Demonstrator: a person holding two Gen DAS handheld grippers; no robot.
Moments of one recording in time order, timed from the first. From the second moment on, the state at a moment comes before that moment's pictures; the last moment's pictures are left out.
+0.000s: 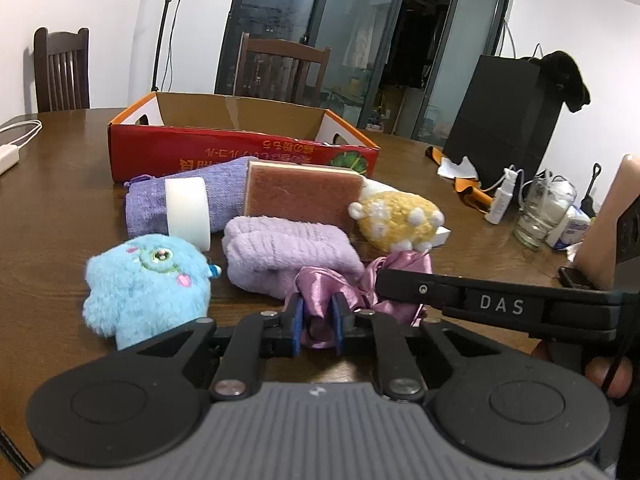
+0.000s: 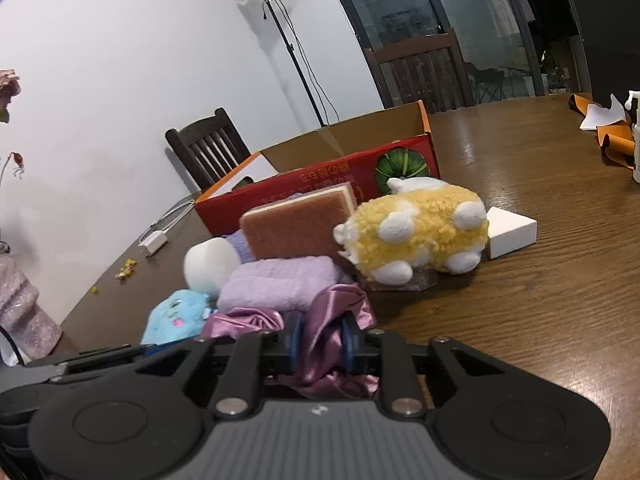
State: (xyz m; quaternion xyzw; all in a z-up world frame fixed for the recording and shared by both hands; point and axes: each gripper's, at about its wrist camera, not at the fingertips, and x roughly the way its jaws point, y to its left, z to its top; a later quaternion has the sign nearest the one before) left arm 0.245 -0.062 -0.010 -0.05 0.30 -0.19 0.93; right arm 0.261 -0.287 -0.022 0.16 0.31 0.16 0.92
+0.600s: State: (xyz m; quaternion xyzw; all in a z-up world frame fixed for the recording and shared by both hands) left arm 0.234 -0.056 0.065 -0.07 0.24 -0.25 0.94; right arm 0.224 -0.293 0.053 0.14 0.24 0.19 0.94
